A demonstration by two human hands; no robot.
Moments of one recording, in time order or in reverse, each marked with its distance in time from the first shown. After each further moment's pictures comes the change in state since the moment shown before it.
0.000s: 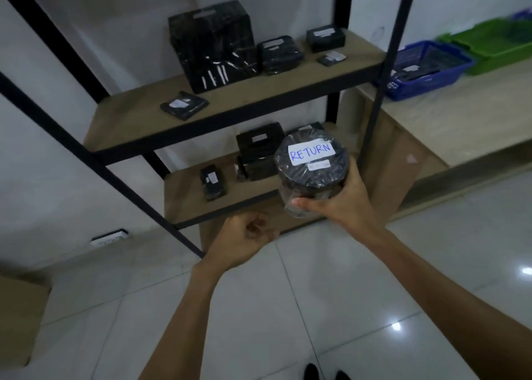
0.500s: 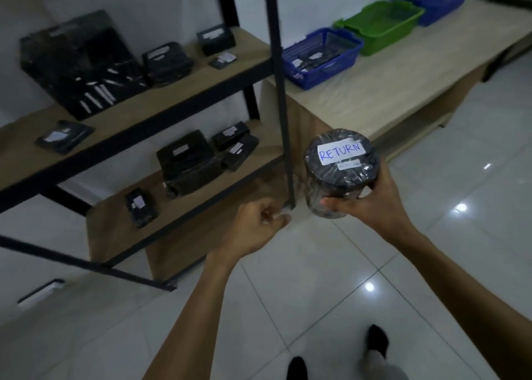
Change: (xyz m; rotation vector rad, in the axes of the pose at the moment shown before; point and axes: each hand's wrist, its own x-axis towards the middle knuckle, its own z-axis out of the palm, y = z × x) left_hand 0.057 0.132 0.144 -0.057 -0.253 0.136; right_hand -0.040 0.061 -0.206 -0.088 0.251 0.109
